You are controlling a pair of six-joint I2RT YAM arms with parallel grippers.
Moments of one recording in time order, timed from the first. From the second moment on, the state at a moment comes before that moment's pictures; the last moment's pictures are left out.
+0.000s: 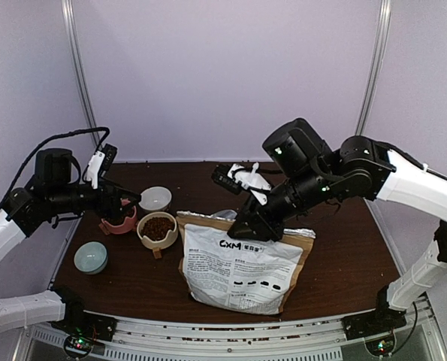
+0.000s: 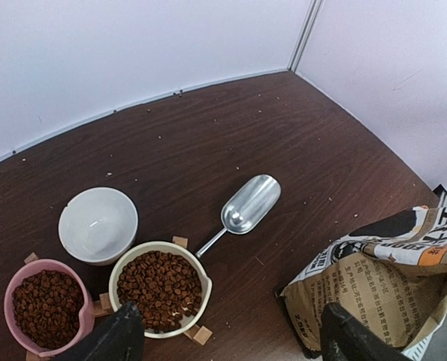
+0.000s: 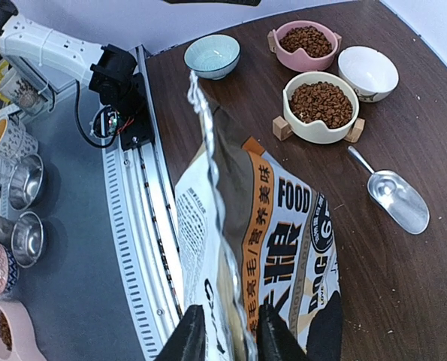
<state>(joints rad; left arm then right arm) -0.43 0.83 0.91 -0.54 0.33 -0.06 1.17 1.49 1.61 -0.89 -0.17 0.06</state>
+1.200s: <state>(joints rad) -0.25 1.02 0.89 -0.41 0.03 -0.15 0.74 1.20 1.33 -0.62 0.02 0.32</state>
